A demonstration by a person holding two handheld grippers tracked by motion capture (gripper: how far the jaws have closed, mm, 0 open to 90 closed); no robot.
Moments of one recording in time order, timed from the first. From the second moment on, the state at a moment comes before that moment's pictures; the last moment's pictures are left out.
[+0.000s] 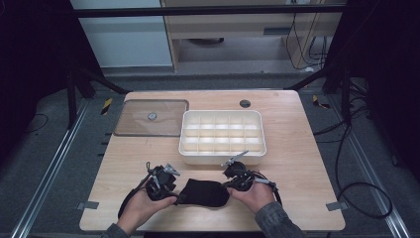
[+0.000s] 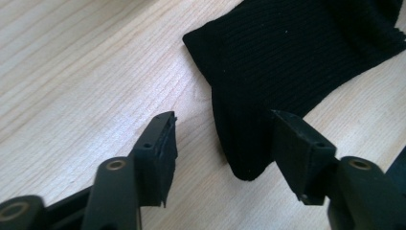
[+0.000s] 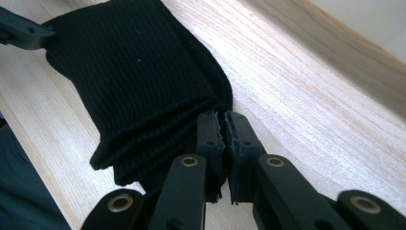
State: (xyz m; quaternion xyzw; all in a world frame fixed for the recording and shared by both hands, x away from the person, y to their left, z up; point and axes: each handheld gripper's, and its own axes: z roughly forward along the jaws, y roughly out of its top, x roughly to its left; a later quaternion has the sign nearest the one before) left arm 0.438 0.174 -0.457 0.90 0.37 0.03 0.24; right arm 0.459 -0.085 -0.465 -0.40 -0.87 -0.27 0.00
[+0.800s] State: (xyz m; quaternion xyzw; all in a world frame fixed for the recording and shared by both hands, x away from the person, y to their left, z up) left arm 0.438 0.168 -0.469 0.91 0.34 0.00 0.22; right arm 0.456 -0.085 -0.464 -0.40 -0.88 -0.27 0.01
